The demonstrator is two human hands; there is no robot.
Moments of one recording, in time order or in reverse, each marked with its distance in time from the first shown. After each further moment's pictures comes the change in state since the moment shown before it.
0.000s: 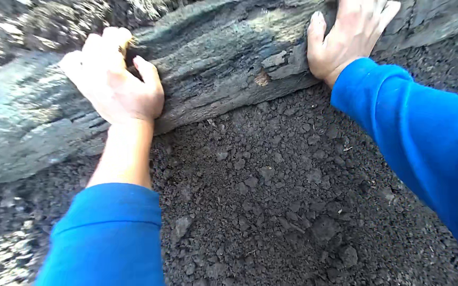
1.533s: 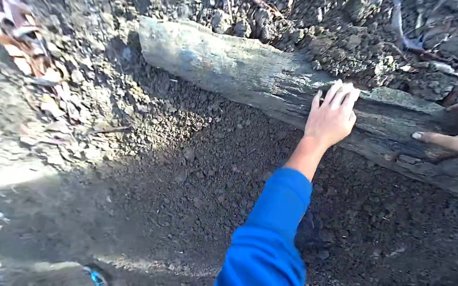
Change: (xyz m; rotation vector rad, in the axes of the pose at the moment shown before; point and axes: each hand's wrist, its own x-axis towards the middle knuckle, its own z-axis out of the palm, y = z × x) left_hand 0.033 0.038 -0.072 -0.390 -0.477 -0.401; right_hand 0.114 -0.085 -0.040 0.061 -0.982 -0.366
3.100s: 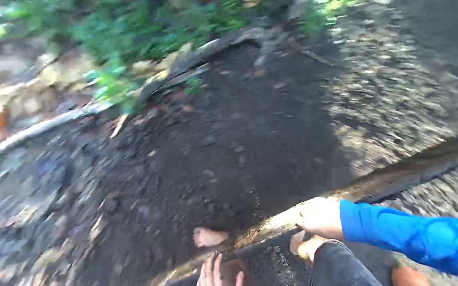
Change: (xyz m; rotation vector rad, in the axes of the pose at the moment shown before) left_hand -0.500 0.267 -0.215 0.179 -0.598 0.786; right_hand -0.875 -0.033 0.036 0.355 -0.248 0.195
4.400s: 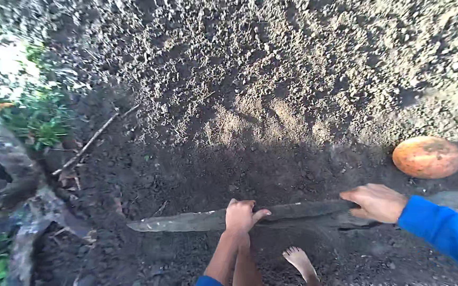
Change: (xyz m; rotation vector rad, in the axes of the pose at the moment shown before) left_hand 0.220 0.634 0.571 0.785 -1.091 1.225; right_hand -0.279 0.366 0.578 1.395 0.375 0.880
